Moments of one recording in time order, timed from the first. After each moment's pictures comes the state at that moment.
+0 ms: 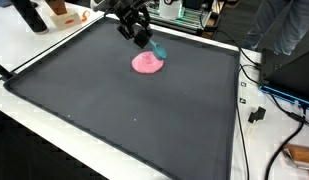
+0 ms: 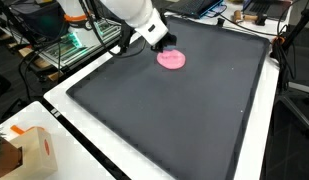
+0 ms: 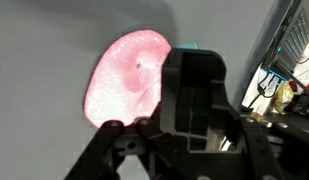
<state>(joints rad) -0.07 0.18 -0.07 -2.32 0.91 2.14 -1.11</state>
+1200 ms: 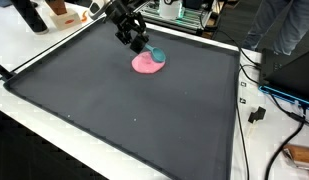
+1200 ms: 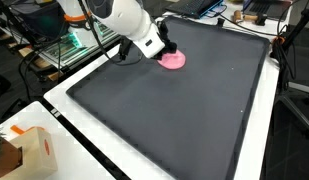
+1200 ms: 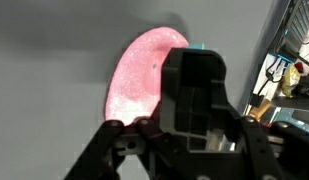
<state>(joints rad) -0.10 0.26 -0.07 -2.28 0.96 2.13 -1.09</state>
